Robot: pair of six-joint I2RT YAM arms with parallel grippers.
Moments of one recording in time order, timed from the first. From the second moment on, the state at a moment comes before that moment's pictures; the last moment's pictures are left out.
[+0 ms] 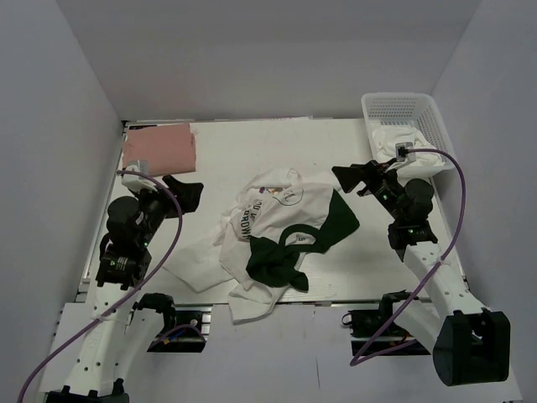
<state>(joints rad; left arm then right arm) -0.14 0.60 0.71 -0.23 0.17 -0.50 0.14 0.97 0.55 0.51 -0.46 0.57</state>
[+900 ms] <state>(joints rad) -0.14 0.97 0.69 -0.23 0.34 -0.54 0.84 1.61 1.15 -0.37 0.12 0.05</state>
